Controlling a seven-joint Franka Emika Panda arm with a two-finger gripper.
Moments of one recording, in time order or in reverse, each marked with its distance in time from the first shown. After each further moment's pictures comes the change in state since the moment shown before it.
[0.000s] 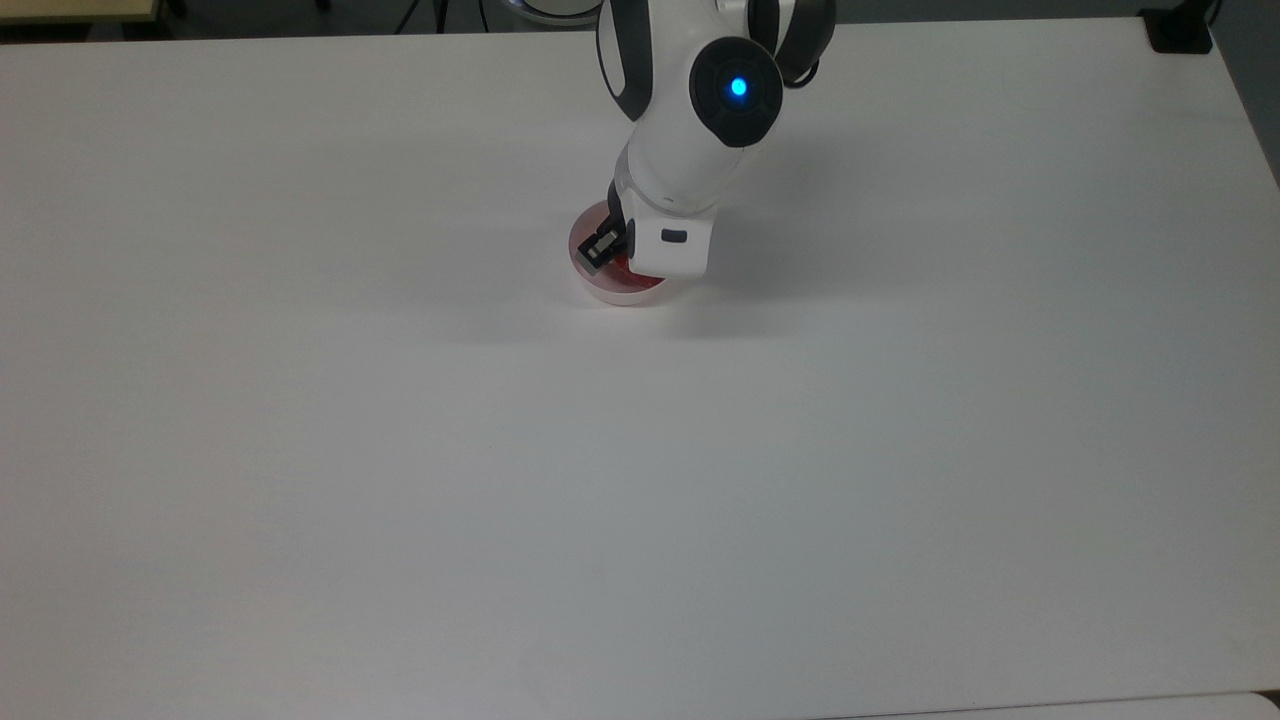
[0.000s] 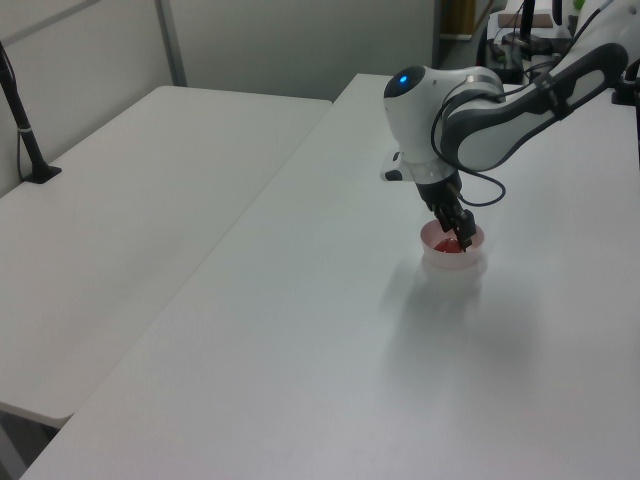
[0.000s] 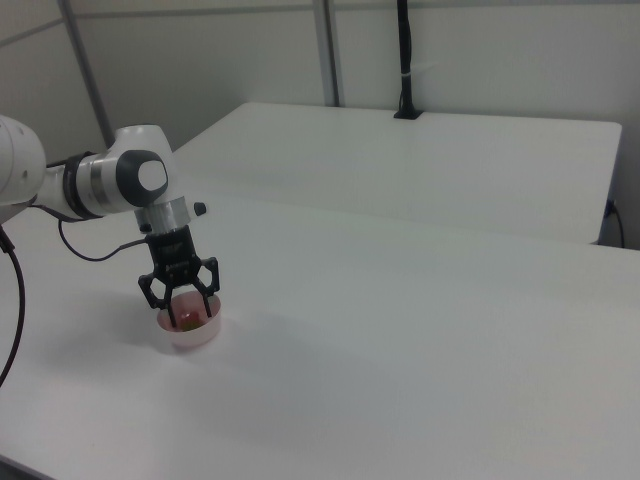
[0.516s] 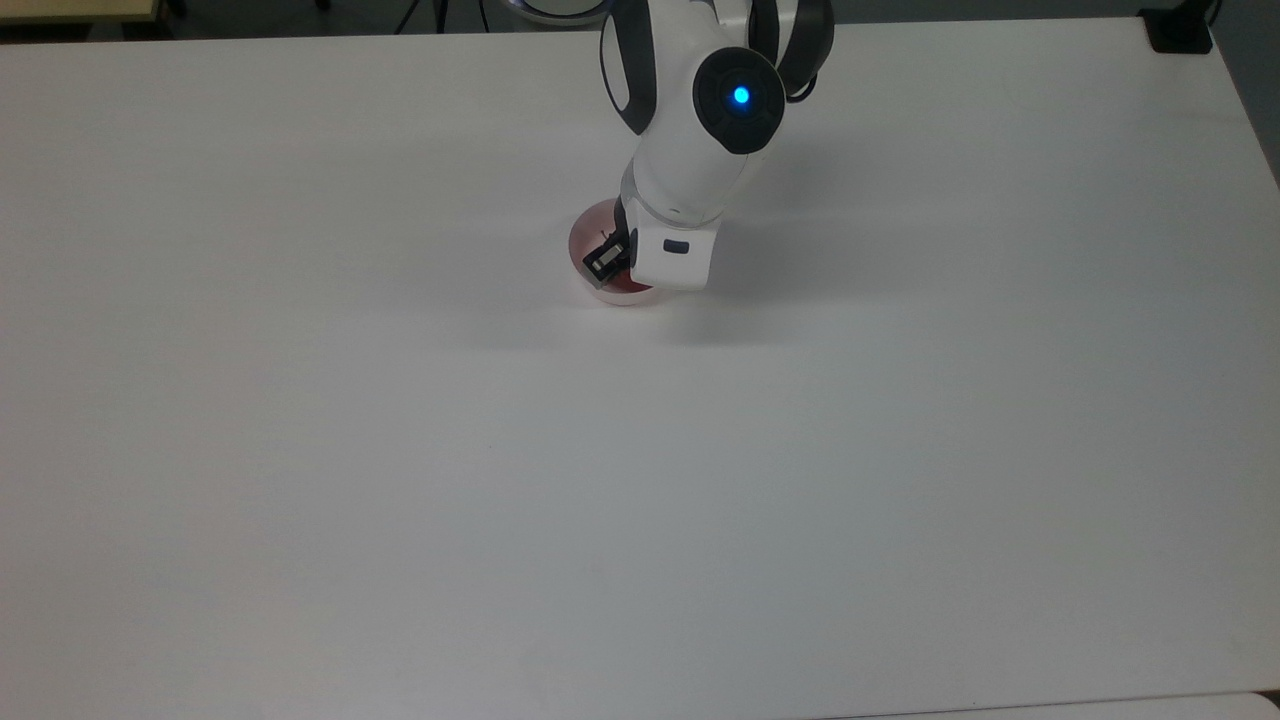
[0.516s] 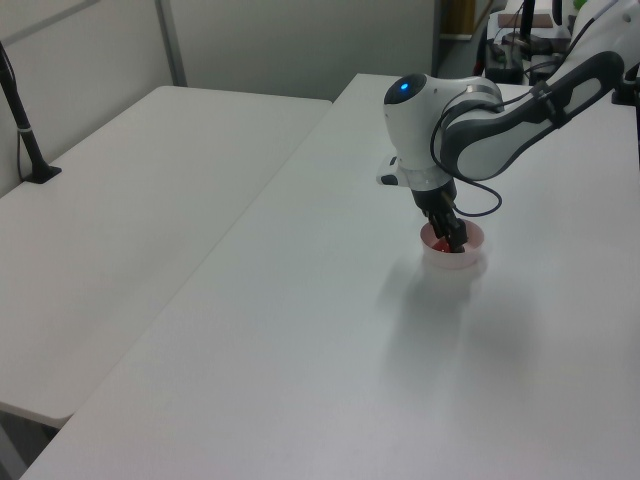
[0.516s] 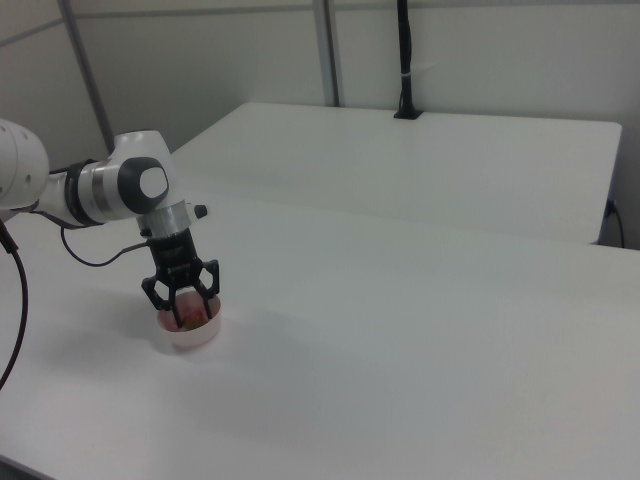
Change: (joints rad) arm 0.002 0.016 0.003 -0.013 0.000 0.074 0.064
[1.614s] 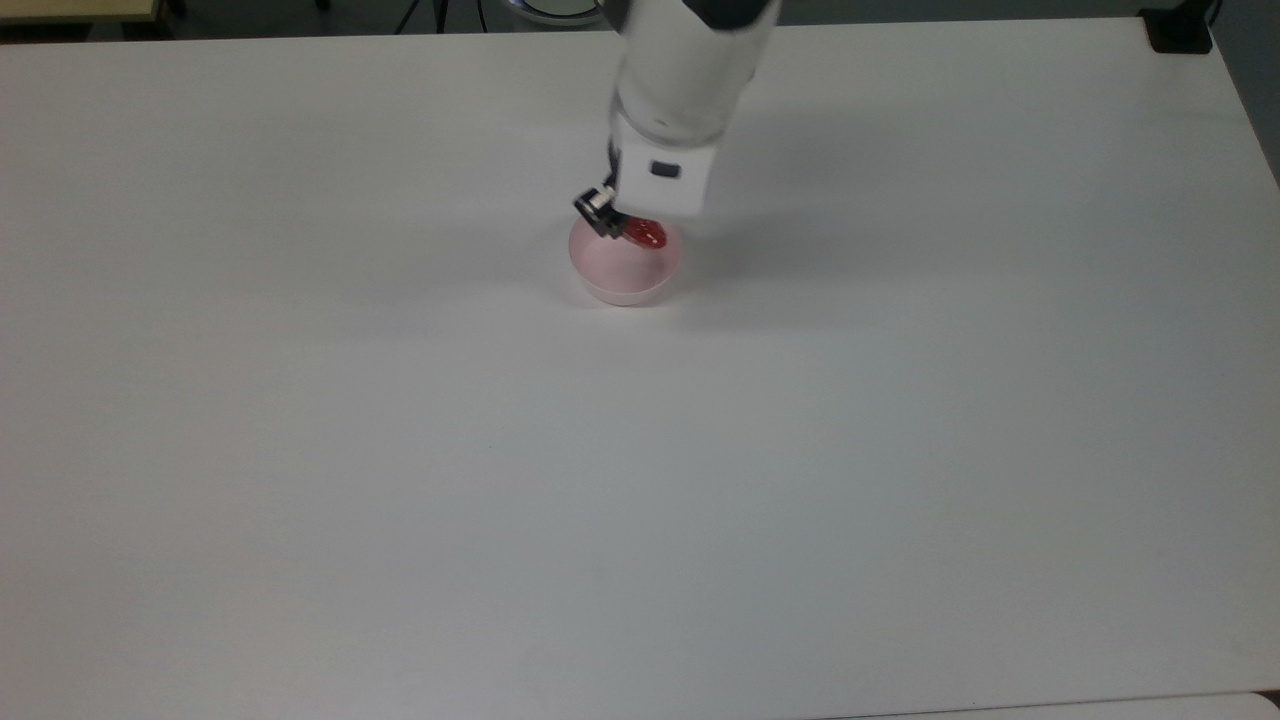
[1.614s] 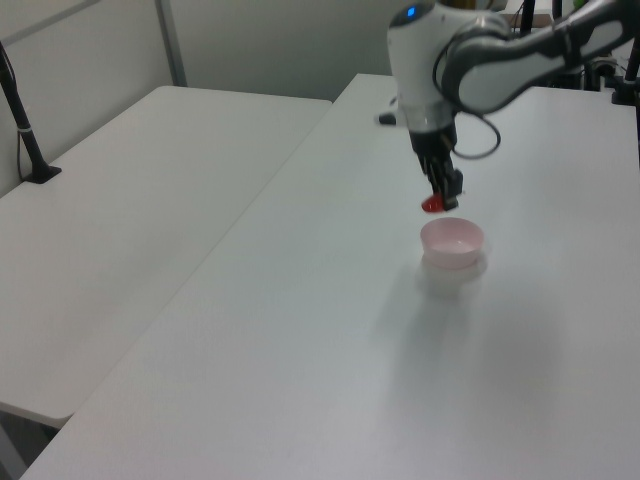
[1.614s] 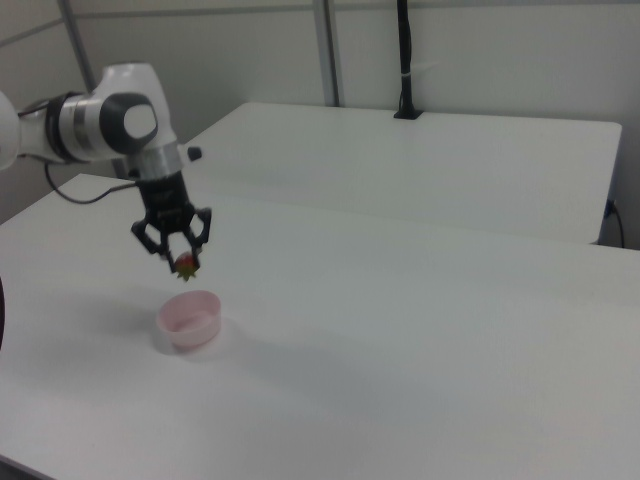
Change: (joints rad) arm -0.016 -0.117 -0.020 0.129 0.076 -0.158 -0.011
